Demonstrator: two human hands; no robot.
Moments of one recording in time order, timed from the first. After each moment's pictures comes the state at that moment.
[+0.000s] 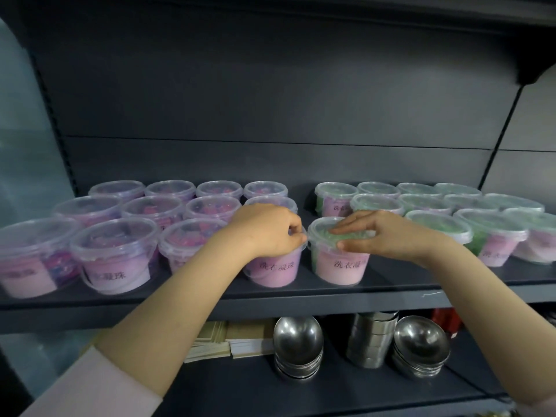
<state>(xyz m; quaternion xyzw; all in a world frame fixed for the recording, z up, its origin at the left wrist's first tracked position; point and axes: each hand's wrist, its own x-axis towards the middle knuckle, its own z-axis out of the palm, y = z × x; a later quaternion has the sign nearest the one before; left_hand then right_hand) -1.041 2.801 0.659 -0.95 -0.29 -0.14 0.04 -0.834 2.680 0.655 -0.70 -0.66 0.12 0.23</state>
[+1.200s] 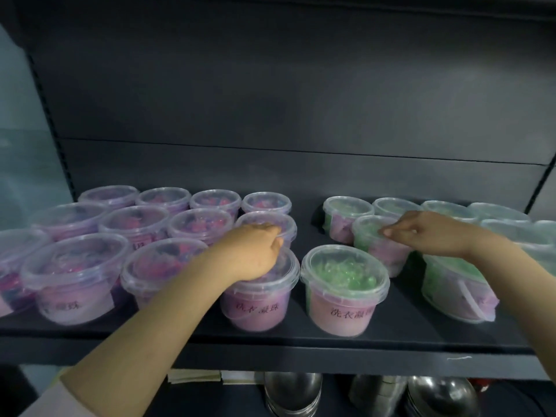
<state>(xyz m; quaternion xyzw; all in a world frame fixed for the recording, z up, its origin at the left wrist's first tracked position) -1.012 2.849 0.641 -0.92 -0.39 -0.08 -0.05 -0.713 2.727 0.670 -0.78 -0.61 0.06 0.10</state>
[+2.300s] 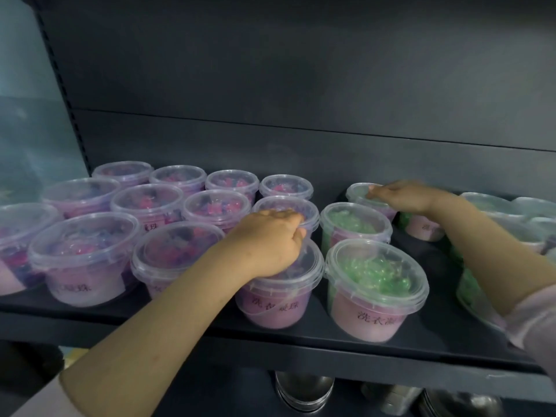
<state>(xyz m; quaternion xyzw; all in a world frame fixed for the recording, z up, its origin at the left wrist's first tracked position) -1.016 2.847 0.635 -0.92 -0.38 -0.12 -0.06 -0.718 2.839 0.665 -0.81 -0.56 0.14 0.14</state>
